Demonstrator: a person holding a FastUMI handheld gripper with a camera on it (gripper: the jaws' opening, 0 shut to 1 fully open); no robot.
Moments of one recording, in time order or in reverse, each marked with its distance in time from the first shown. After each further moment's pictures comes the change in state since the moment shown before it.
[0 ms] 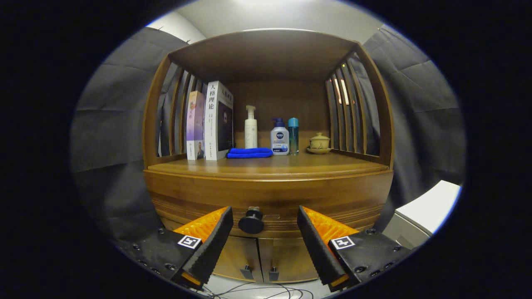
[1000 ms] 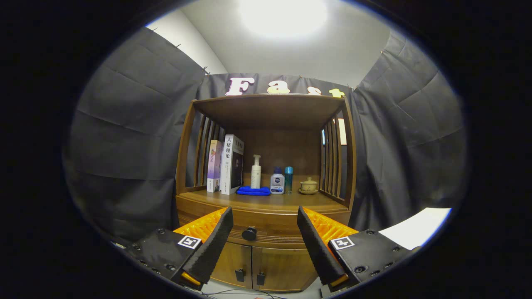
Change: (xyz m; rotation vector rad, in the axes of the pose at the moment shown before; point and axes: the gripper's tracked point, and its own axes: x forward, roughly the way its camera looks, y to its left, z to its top) arm -0.143 -0.032 0.085 -0.041 -0.254 0.045
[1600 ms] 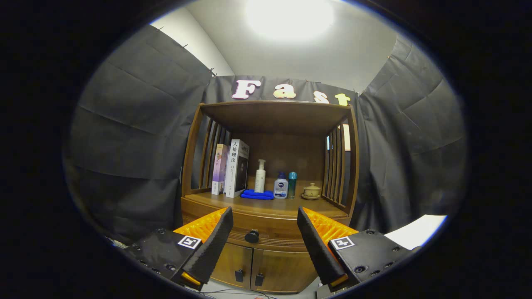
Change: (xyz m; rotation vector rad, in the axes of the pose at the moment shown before) arm -0.014 0.007 0.022 -0.041 -0.023 0.038
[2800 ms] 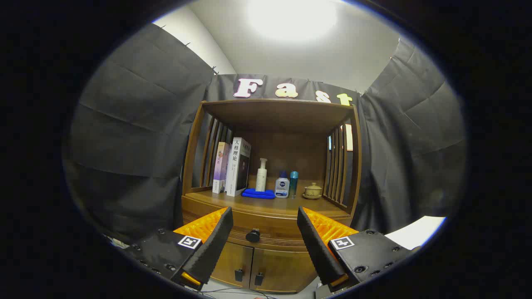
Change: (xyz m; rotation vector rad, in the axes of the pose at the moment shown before) arm 0.002 0.004 0.000 -0.007 0.004 0.004
